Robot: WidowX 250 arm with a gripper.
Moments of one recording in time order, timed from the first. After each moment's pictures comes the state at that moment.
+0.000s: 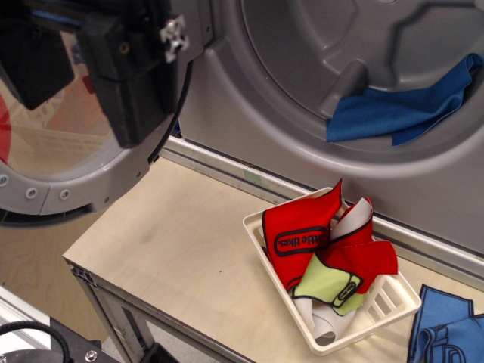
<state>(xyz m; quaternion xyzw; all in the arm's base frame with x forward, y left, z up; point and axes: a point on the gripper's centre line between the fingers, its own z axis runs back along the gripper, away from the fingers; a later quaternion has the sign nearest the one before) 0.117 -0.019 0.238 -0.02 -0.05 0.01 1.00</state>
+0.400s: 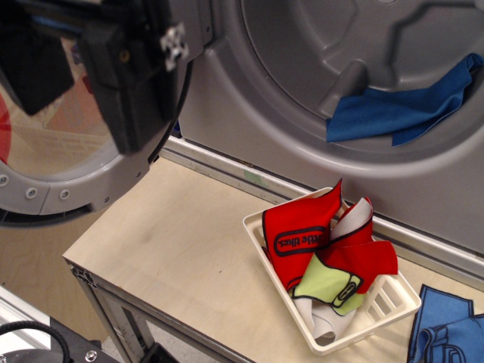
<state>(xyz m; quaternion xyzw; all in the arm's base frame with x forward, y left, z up) 0.117 -0.020 0.234 -0.02 -0.04 0.01 1.00</state>
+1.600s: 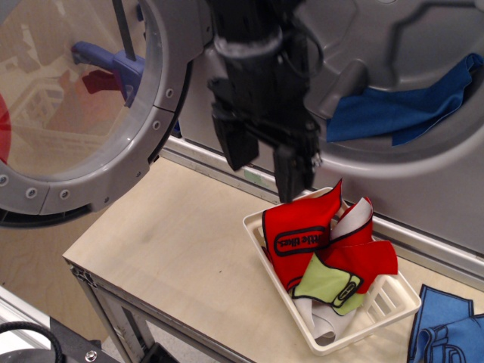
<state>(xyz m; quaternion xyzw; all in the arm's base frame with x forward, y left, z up) 0.237 -0.036 0.093 -0.05 -0.04 -0.15 0.99</state>
